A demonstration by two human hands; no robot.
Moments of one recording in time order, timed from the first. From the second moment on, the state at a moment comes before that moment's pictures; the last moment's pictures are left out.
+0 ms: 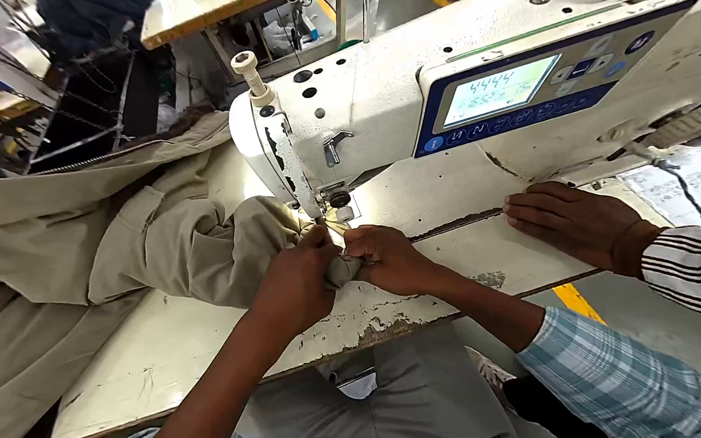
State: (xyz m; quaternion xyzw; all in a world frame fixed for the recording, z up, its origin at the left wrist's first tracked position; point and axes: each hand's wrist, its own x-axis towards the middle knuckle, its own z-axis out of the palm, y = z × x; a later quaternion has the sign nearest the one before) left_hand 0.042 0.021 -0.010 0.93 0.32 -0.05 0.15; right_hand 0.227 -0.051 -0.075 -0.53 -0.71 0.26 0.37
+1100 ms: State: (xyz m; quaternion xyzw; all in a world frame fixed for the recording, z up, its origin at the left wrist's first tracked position) left_hand 0.036 0.016 -0.021 0.95 0.28 -0.06 0.12; right_hand 0.233 -0.036 -0.036 -0.63 -0.63 0.38 0.24
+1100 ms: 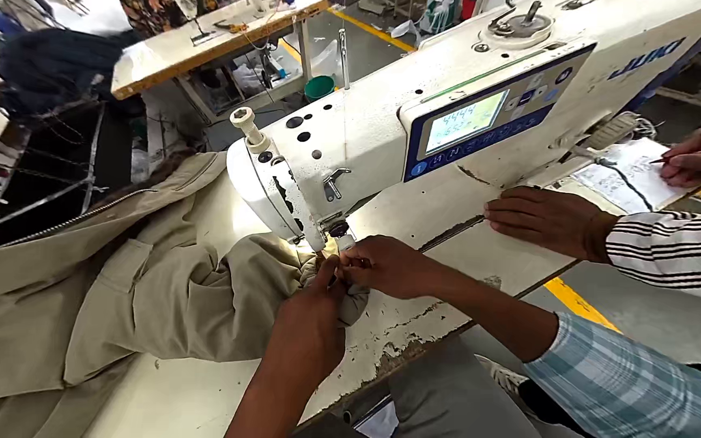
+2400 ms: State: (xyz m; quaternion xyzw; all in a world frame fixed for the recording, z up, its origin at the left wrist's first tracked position) left_hand 0.039 0.017 -0.019 0.95 0.29 -0.06 0.13; right_hand 0.234 -0.051 -0.009 -0.65 -0.70 0.15 0.24
